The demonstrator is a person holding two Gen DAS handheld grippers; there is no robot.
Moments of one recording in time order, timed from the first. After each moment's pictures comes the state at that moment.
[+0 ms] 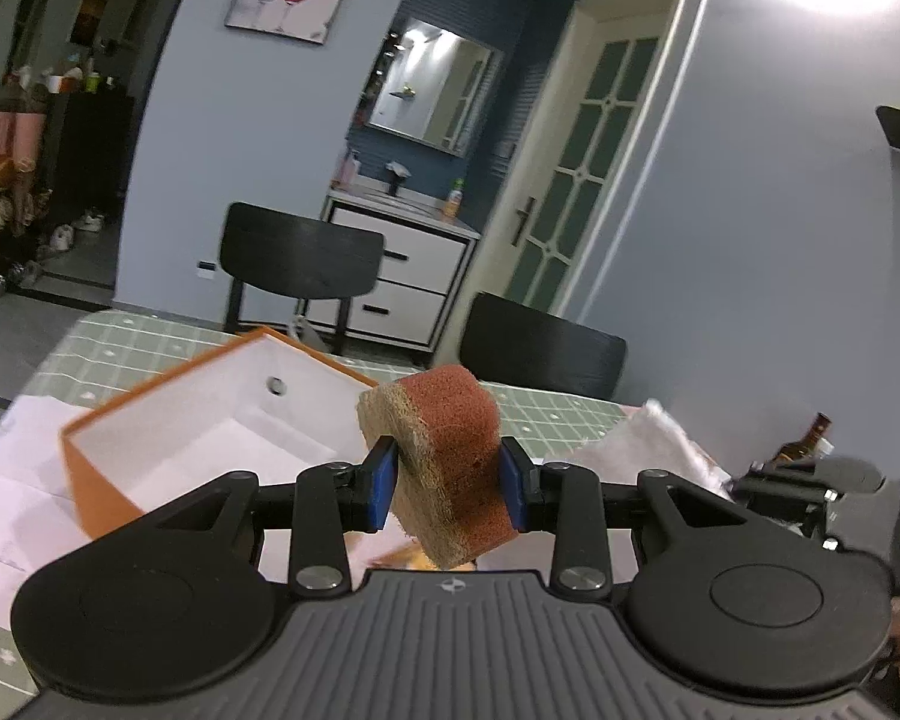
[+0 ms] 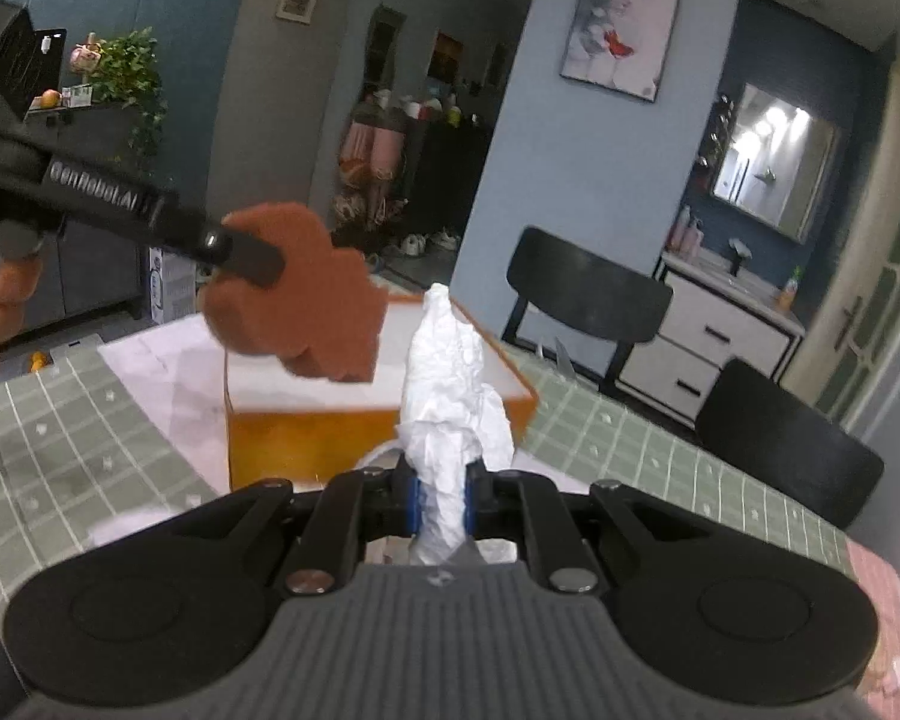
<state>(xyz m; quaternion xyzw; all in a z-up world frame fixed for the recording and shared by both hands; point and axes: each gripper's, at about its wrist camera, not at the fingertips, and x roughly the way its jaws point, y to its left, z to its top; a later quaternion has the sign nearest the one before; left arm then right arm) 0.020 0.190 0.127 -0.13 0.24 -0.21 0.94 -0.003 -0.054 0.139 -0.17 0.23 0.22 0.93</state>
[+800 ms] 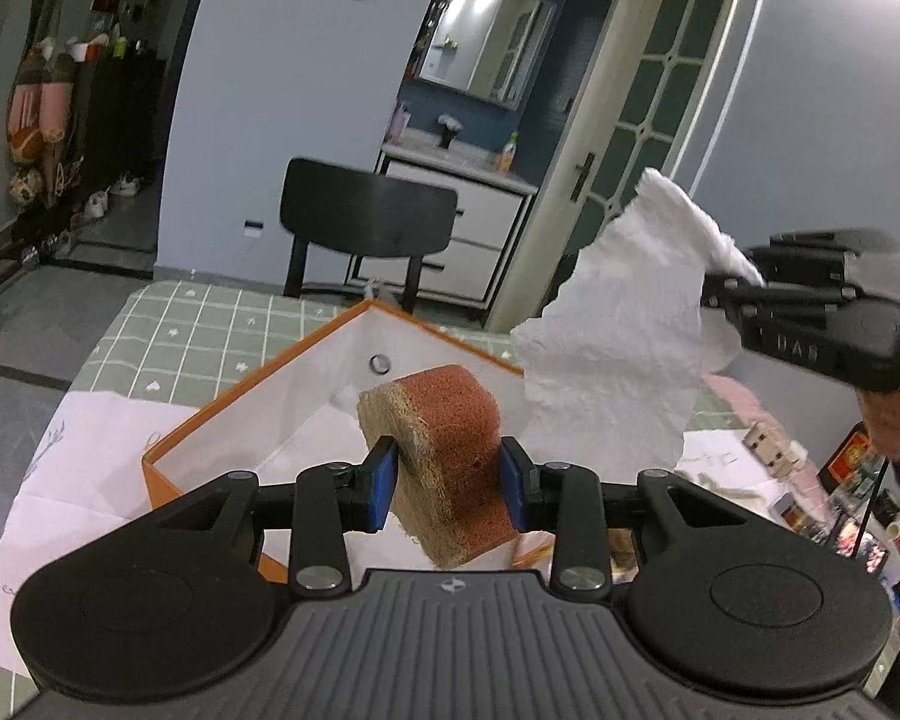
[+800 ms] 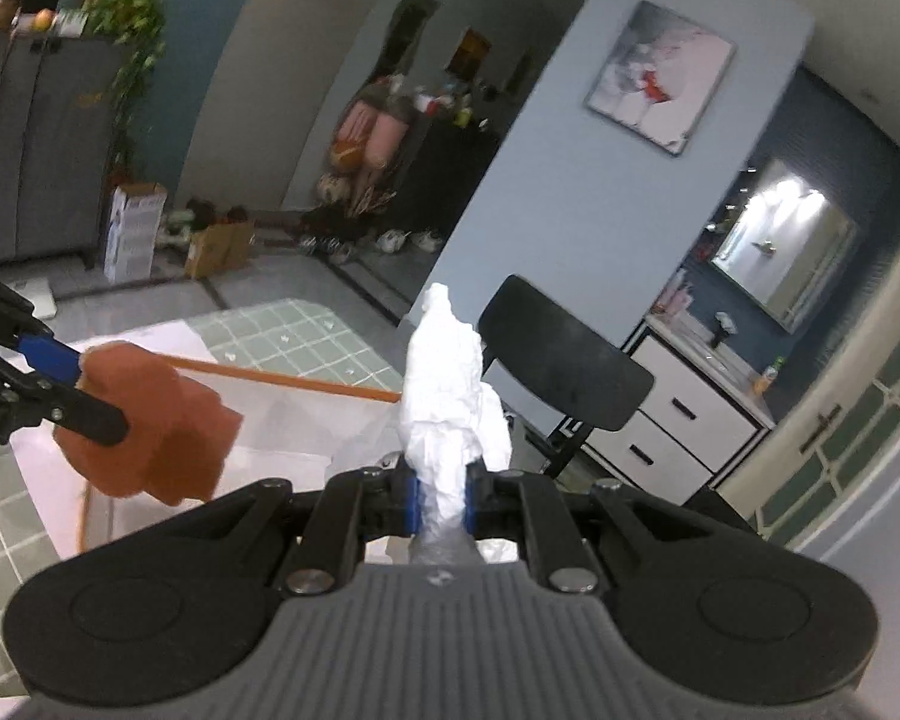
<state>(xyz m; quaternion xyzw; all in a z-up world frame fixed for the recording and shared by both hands) 0.093 0.245 0.091 -0.11 0.29 -0.18 0.93 0.147 0.032 0.174 -0.28 0.21 0.21 0.91</state>
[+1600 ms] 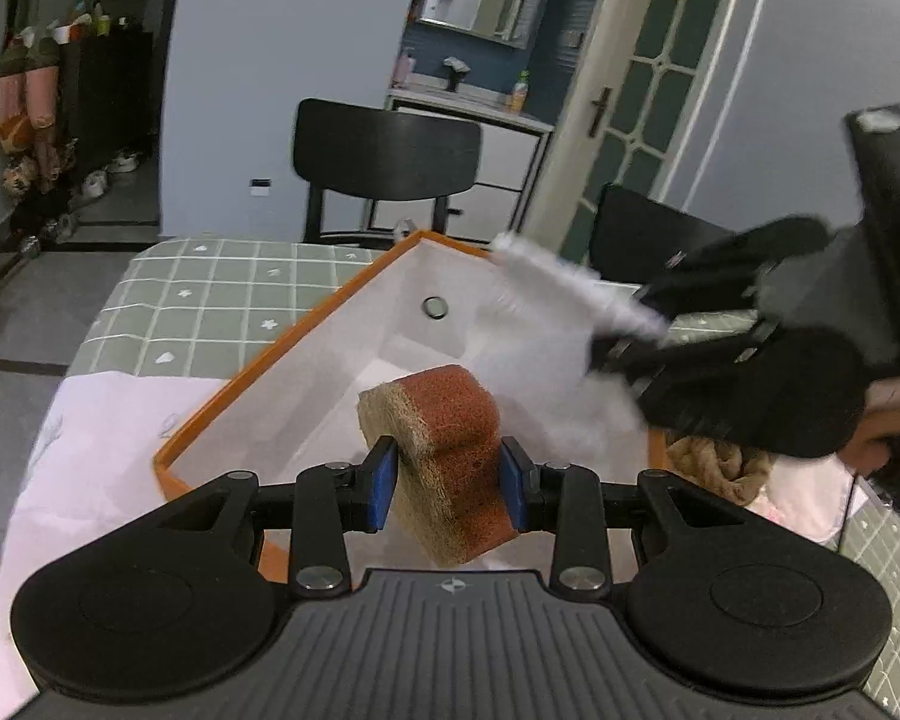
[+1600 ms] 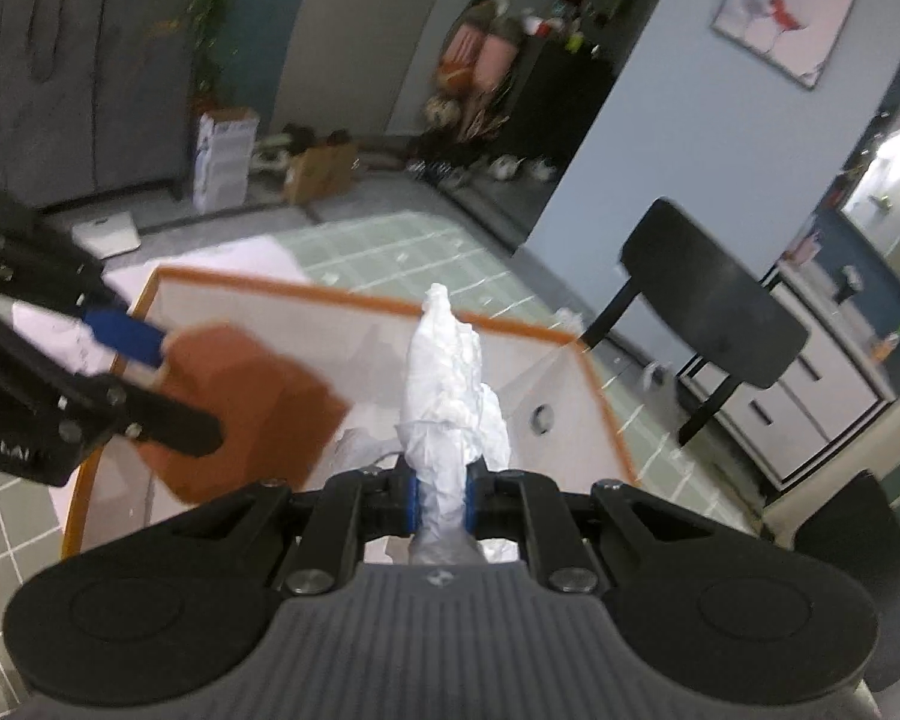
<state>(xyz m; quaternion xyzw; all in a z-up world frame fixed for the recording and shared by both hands) 0.138 0.262 0.046 -0.07 0.33 -0.19 0.92 0.223 0.115 0.070 -0.28 0.31 0.29 0.86</state>
